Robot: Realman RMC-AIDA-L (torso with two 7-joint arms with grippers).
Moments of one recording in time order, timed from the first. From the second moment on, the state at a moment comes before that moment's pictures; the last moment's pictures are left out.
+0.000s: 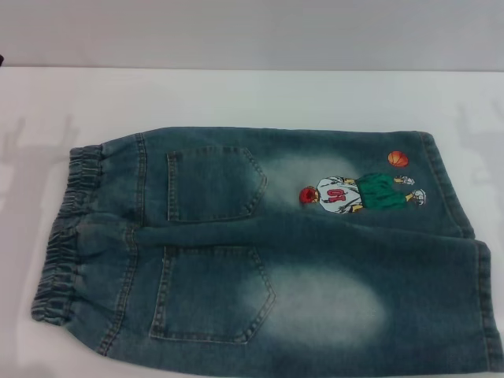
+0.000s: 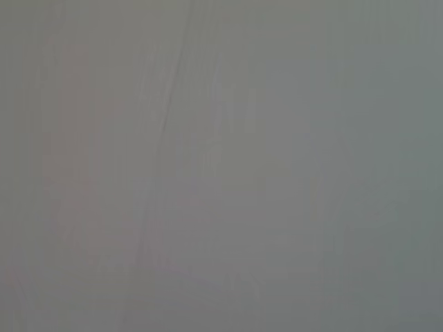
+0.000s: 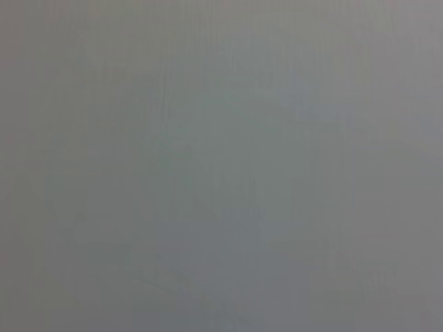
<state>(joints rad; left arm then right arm) -0.54 -2.07 0.73 -0.01 0.49 1.33 -0.35 0.58 2.08 0.24 0.08 -1.52 -1.51 0.12</state>
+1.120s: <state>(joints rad) -0.56 -2.07 0.74 -0.01 0.49 1.30 -0.42 0.58 2.08 0.24 0.08 -1.52 -1.50 0.12</state>
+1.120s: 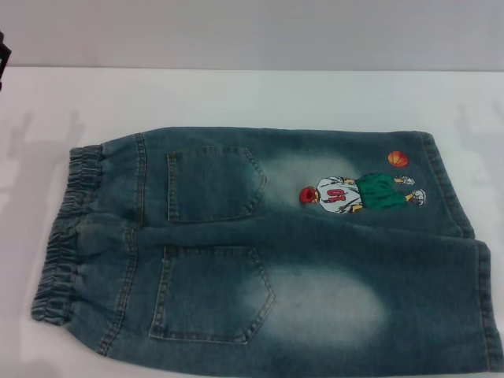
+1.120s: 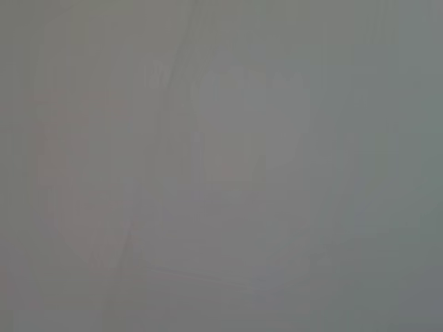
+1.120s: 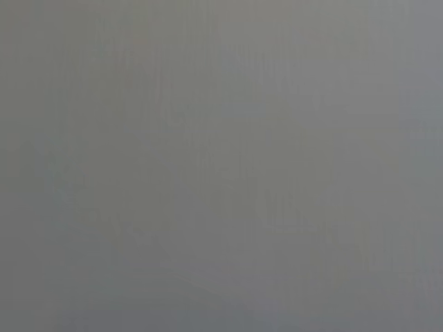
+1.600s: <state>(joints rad) -0.54 -2.05 1.00 0.22 0.49 1.16 -0.78 0.58 2.07 0.25 0.08 -1.52 -1.49 0.12</state>
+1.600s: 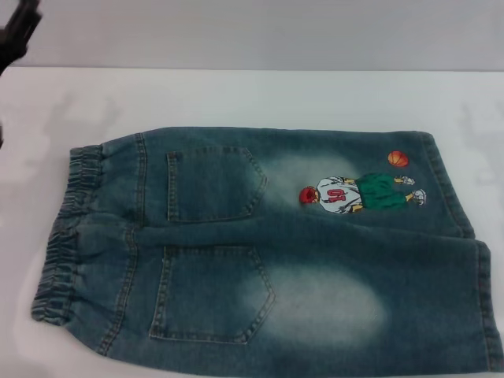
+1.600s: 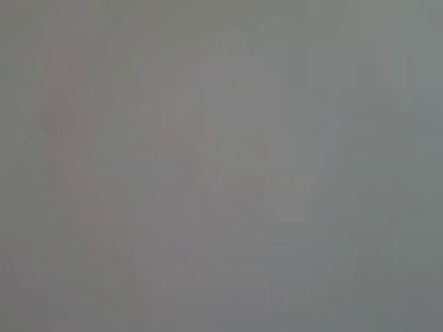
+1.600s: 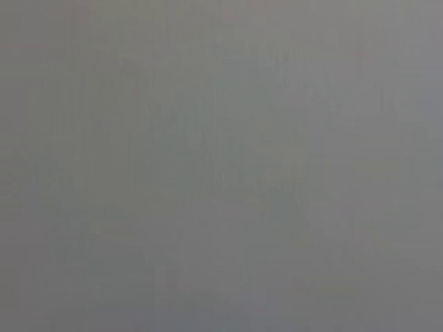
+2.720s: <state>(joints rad) -0.46 -1.77 0.83 0.63 1.60 1.63 -2.01 0.57 2.07 0.32 0.08 -1.52 -1.46 0.12</state>
